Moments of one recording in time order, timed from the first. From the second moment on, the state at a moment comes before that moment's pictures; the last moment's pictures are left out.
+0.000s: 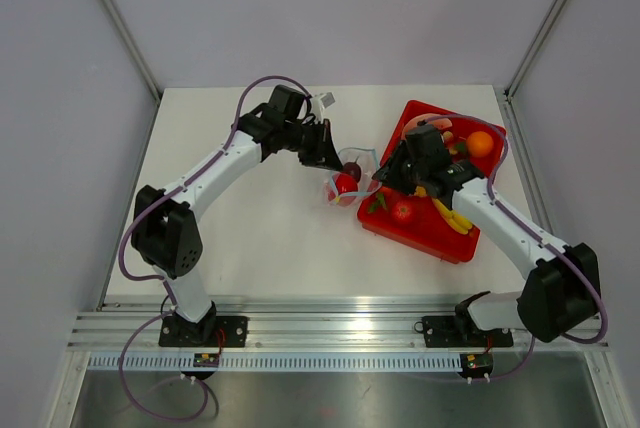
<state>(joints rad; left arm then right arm) -0.53 1.76 1.58 -0.61 0.60 -0.44 0.45 1.33 1.06 -0.48 -0.01 0.87</state>
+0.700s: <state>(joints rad) -0.51 1.79 1.43 -0.60 0.47 -0.41 0.57 1.48 1.23 -0.44 -0.07 0.86</state>
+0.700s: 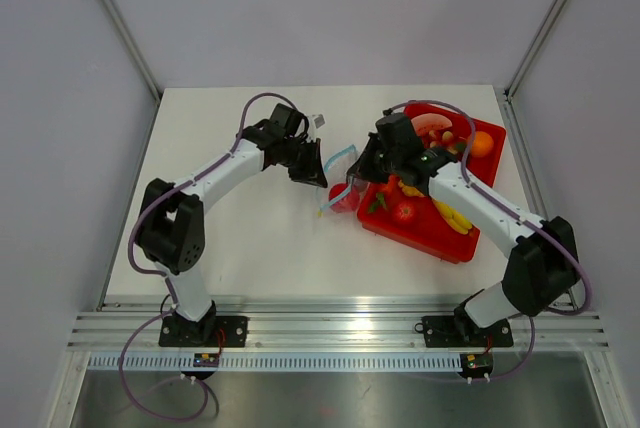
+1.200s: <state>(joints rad) -0.45 1.56 1.36 -0.58 0.47 -0.39 0.58 1.63 1.33 -0.58 0.10 0.80</state>
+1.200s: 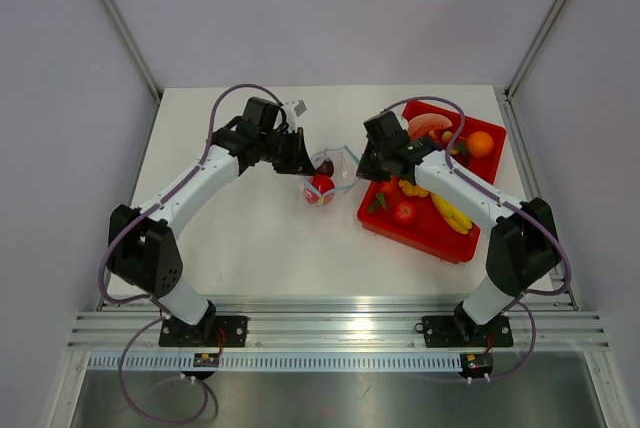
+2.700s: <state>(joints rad) -0.48 1.69 1.35 -0.53 0.57 -0.41 0.56 1.73 1.51 -0.68 0.08 0.62</state>
